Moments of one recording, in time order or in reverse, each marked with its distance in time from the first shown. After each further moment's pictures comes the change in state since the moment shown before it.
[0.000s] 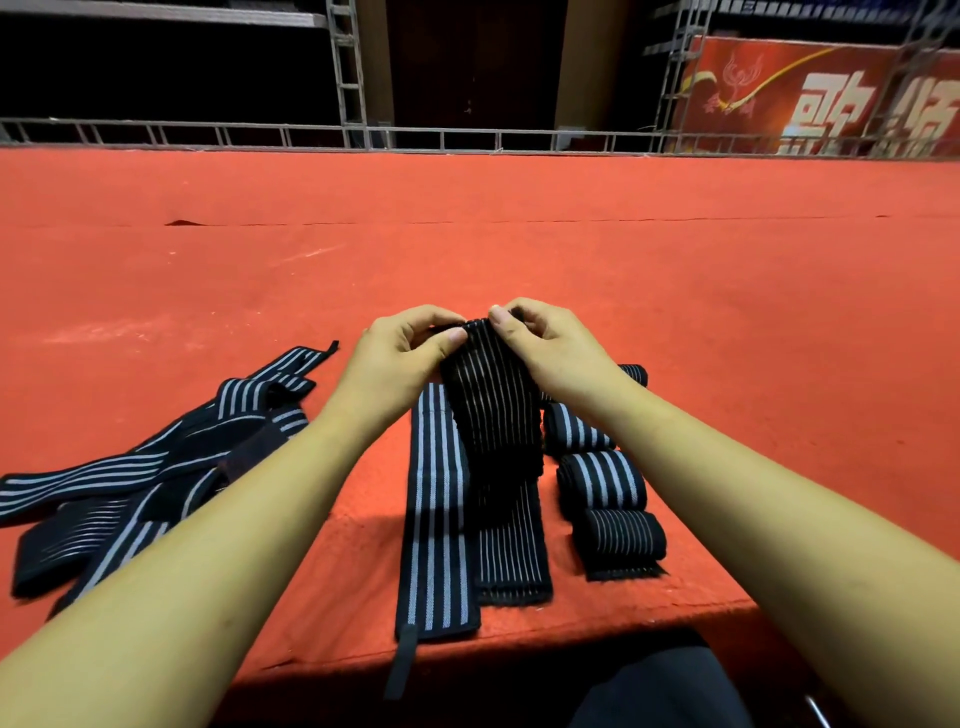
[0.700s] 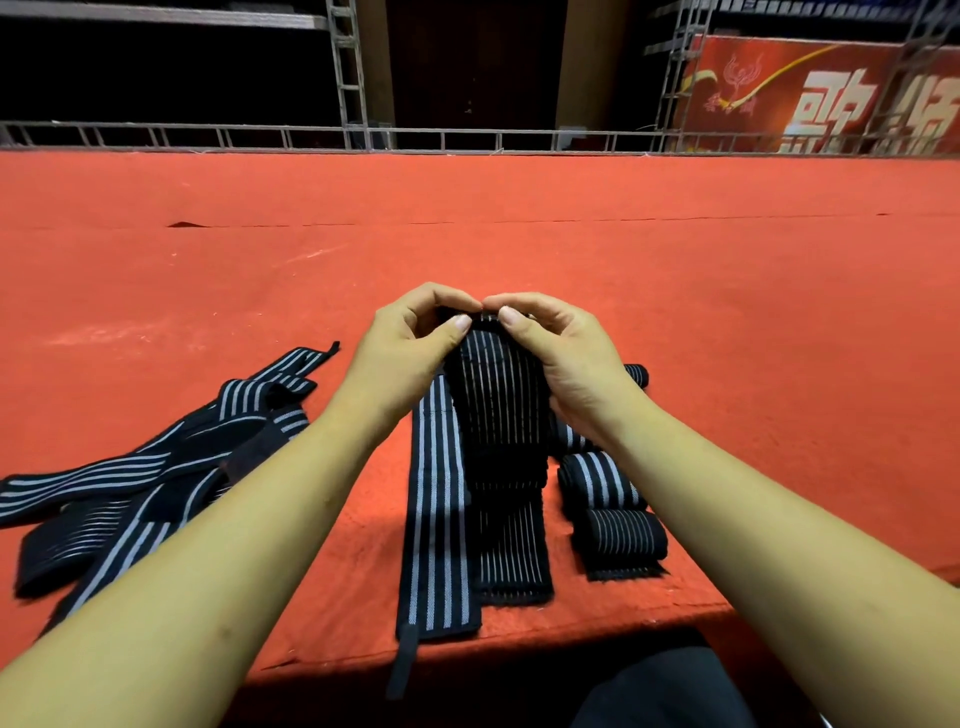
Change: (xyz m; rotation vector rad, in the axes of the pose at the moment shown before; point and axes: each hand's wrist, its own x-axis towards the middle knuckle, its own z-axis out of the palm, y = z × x) left_hand -0.002 0.018 0.007 -0.136 0.009 0.048; right_hand -0.012 -0.001 0.004 0.588 0.066 0.006
